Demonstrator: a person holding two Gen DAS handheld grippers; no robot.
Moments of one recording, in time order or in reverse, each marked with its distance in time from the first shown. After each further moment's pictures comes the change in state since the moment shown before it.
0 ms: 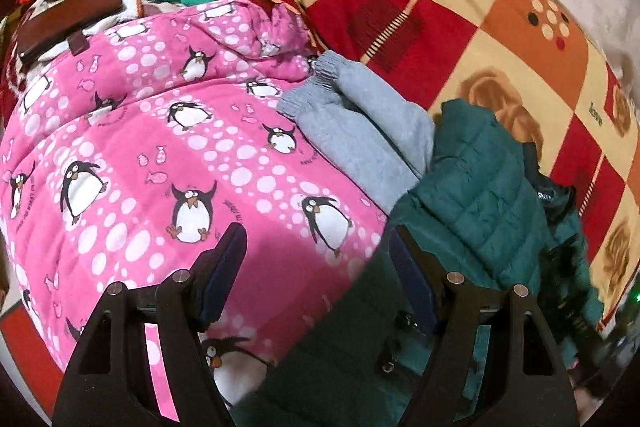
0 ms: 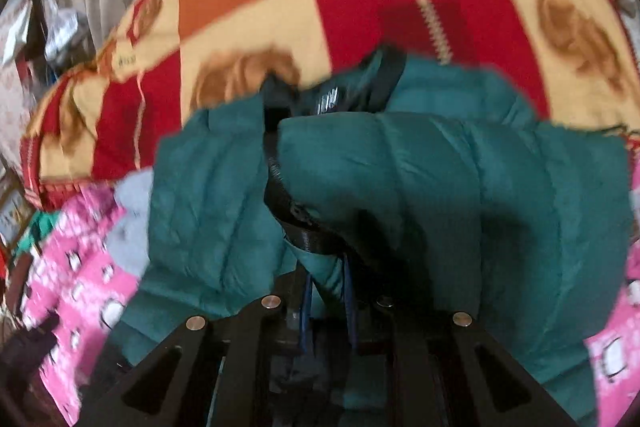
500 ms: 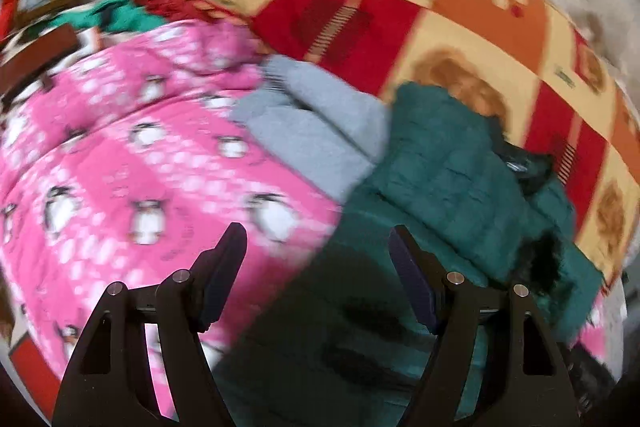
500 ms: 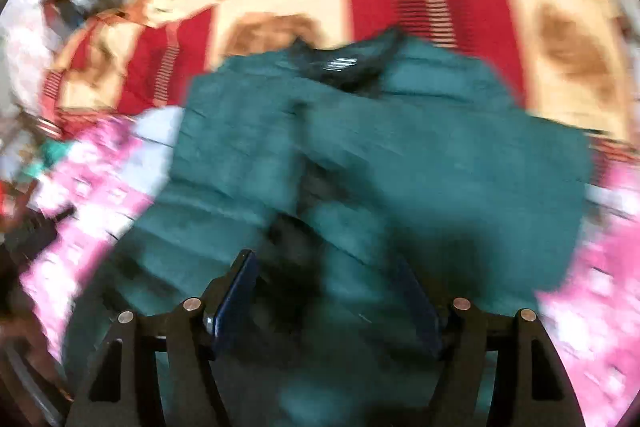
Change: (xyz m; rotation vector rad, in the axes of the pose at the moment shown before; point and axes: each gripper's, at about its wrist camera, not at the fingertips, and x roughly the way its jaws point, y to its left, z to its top) left arm -0.011 -0.058 -0.018 0.169 -0.005 -0.088; right arm -0.092 -0.015 -0.059 -0.114 0.032 -0.148
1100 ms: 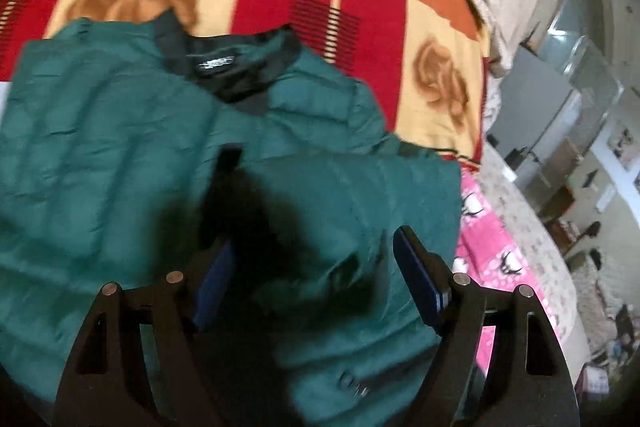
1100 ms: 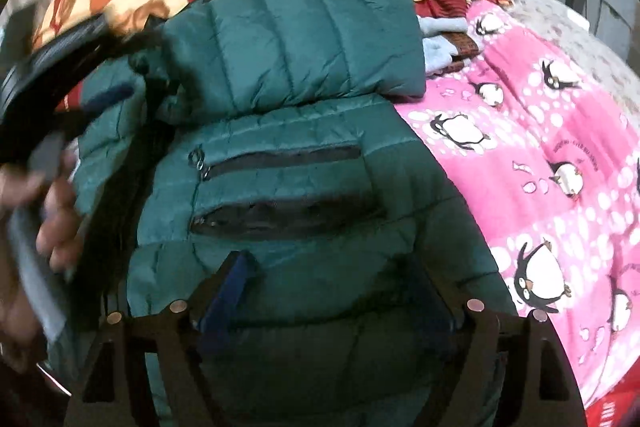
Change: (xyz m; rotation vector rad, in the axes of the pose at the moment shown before) left arm 0.082 -0.216 -0.039 0.382 0.211 -0.645; right arm -0.017 -0.064 -0.094 0.302 0.148 -0.098
